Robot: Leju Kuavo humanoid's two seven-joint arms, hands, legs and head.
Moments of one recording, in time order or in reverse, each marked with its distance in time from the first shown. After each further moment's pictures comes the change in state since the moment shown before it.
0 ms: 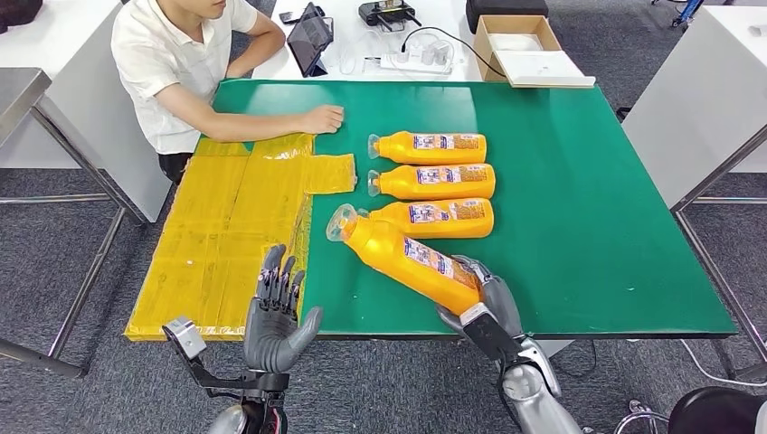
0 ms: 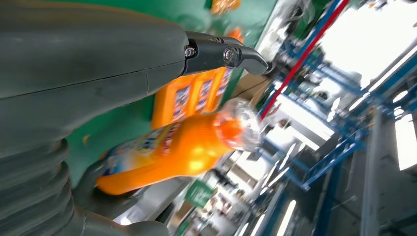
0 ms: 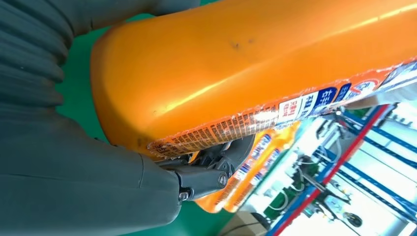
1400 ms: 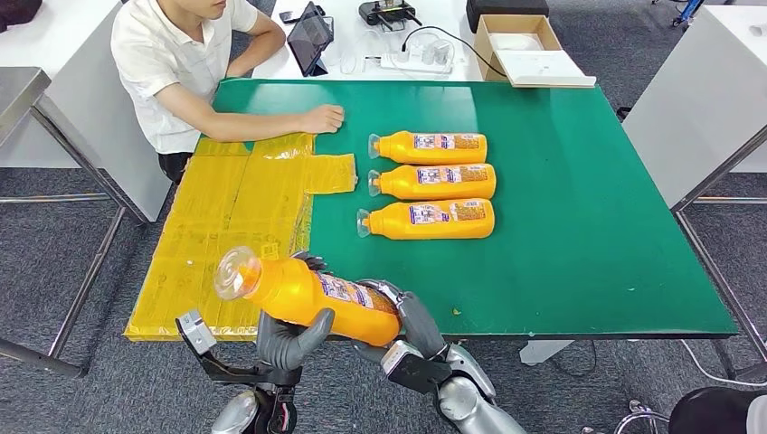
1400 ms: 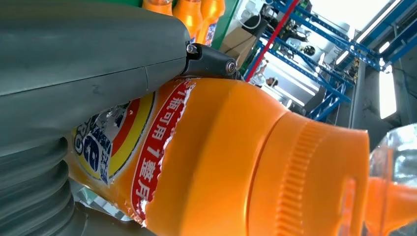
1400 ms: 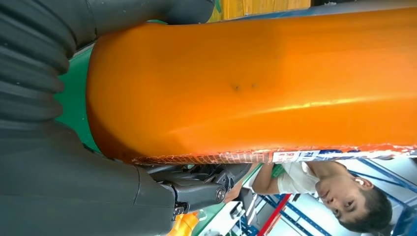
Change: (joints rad) left arm -0.082 0.010 -0.046 0.095 0.026 -0.171 -0.064; right arm -0.030 0.079 0.367 -0.002 -0.014 0.057 -0.033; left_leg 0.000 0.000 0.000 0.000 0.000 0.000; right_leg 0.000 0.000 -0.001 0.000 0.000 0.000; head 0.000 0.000
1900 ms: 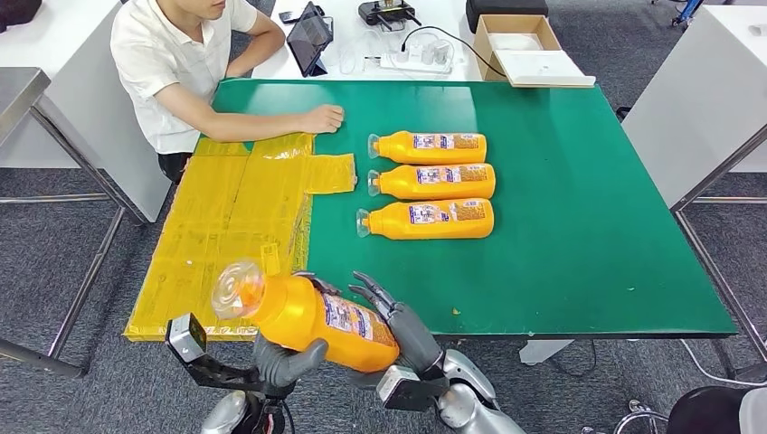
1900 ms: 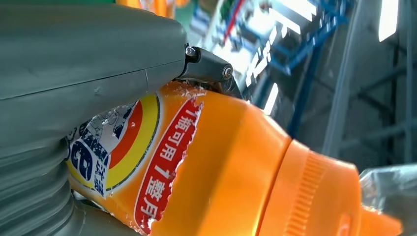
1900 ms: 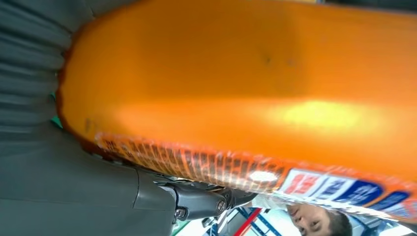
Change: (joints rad) left arm -0.006 0.039 0.006 0.027 0.033 -0.366 -0.017; right arm 0.007 -0.020 0.046 -0.004 0.070 0.012 -0.074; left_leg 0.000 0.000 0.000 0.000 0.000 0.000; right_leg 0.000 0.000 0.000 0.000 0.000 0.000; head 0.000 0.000
